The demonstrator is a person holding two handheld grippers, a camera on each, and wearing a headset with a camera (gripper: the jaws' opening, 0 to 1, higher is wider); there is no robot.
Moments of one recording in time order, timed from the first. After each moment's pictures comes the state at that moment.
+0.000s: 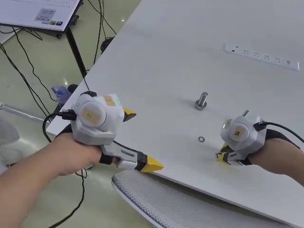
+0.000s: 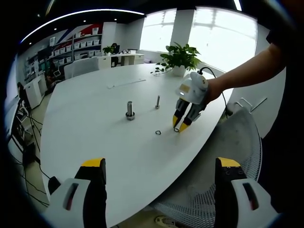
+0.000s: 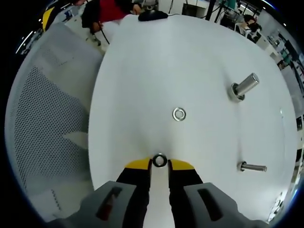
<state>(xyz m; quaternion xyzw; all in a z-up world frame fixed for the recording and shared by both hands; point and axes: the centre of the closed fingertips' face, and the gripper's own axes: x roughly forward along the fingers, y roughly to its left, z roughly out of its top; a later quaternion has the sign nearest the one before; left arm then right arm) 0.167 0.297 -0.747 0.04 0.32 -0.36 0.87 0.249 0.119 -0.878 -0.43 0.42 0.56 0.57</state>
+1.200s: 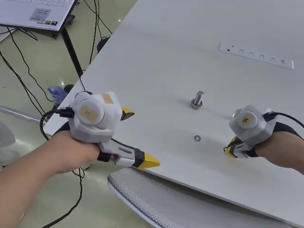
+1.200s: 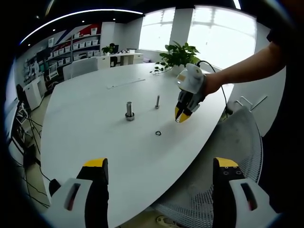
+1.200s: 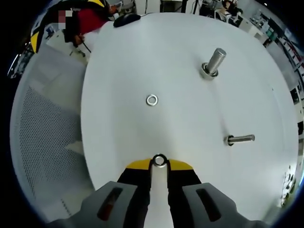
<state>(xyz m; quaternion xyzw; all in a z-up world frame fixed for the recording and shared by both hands) 0.170 0.293 -0.745 0.05 0.32 -0.36 0.87 0.271 0.086 -0.856 -0.38 0.47 0.50 0.61</state>
